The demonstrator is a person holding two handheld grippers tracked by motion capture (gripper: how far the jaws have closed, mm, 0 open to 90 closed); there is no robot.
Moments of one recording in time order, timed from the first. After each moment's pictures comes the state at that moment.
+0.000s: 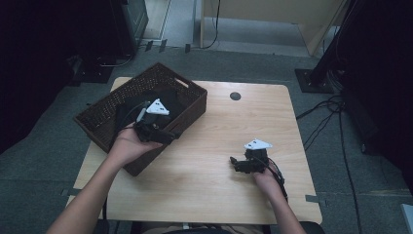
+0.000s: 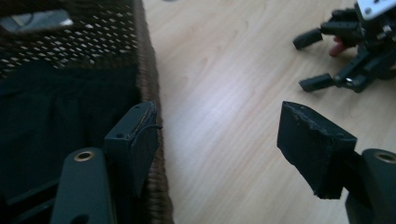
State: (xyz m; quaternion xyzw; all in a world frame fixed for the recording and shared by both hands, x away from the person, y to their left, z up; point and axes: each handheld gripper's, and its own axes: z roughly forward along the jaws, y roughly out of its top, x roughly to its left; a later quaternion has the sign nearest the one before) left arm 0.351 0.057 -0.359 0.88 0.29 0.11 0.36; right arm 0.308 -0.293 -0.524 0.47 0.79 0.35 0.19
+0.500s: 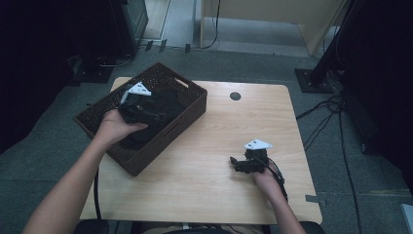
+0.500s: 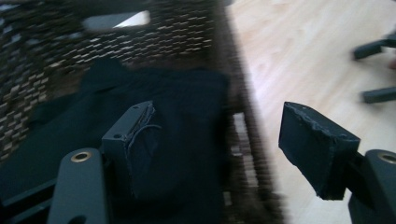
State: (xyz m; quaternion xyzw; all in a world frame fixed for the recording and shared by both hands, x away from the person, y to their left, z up) left arm 0.410 0.108 -0.355 0.86 0.33 0.13 0.36; right arm 0.308 -0.293 -0.524 0.47 0.79 0.35 0.19
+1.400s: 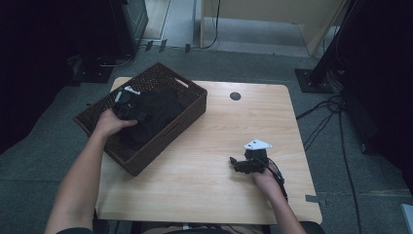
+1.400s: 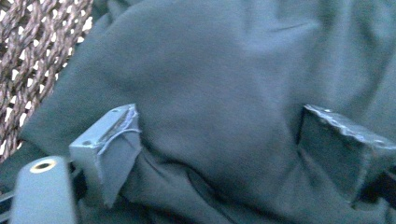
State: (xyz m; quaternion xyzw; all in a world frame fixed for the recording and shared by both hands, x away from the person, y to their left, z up) left arm 0.485 0.160 -0.443 0.85 0.43 0.11 0.27; right arm 0.308 -0.293 -0.524 0.46 0.79 0.35 0.19
